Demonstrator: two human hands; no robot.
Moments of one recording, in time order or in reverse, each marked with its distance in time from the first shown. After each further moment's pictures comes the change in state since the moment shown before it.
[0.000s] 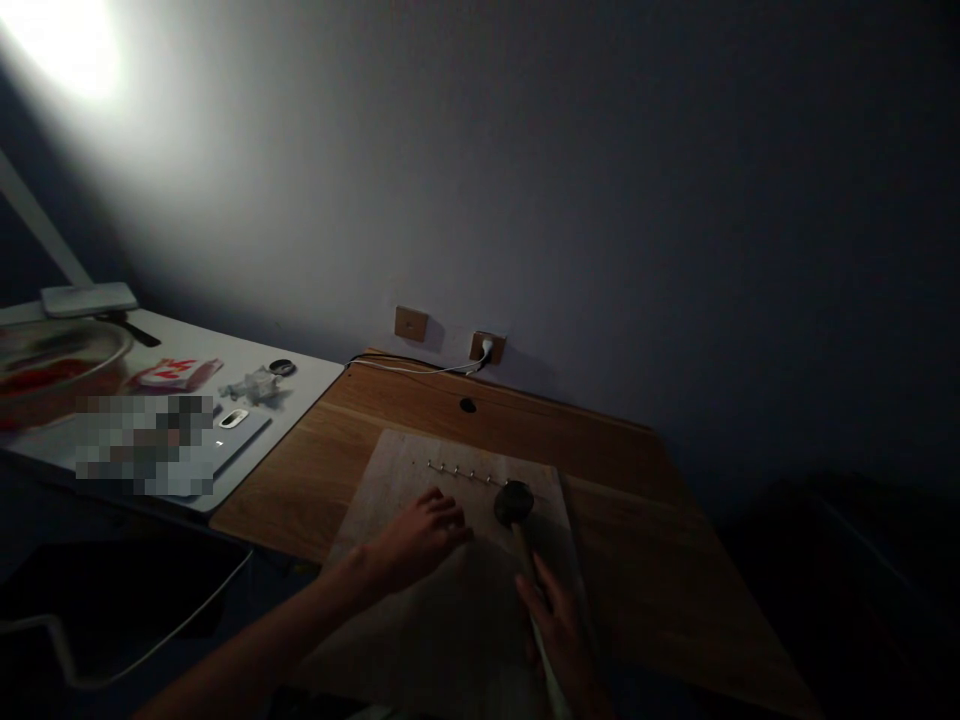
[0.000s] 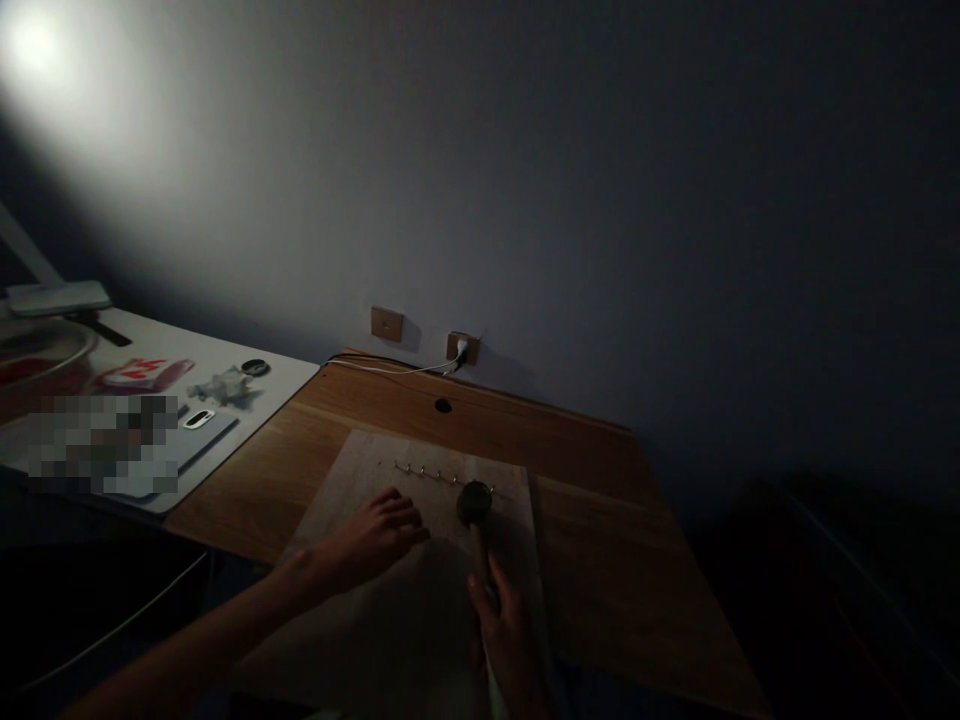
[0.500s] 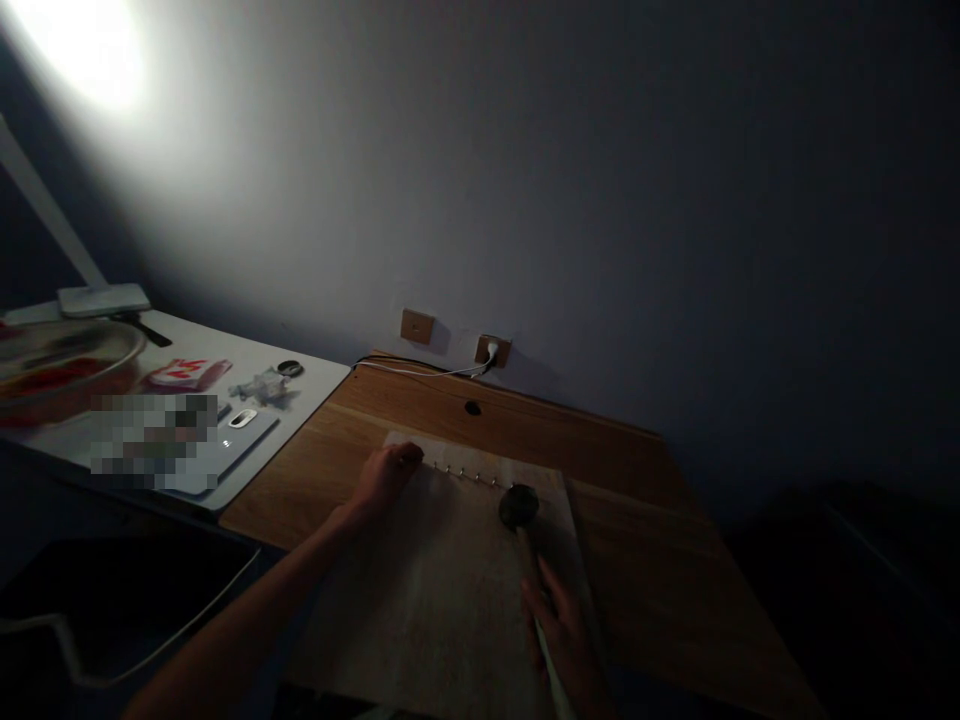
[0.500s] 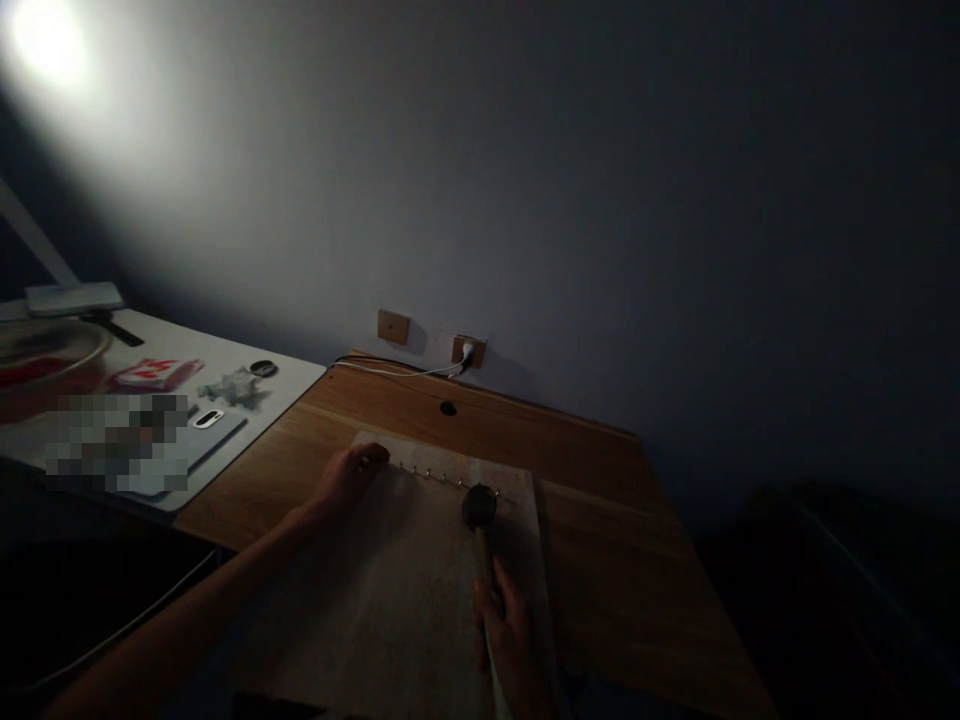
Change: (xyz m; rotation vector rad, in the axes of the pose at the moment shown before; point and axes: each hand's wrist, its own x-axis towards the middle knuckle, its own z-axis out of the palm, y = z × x) left_hand -0.020 -0.097 0.018 -0.387 0.263 -0.782; right_hand -0.005 0.001 0.009 0.094 0.054 0.092
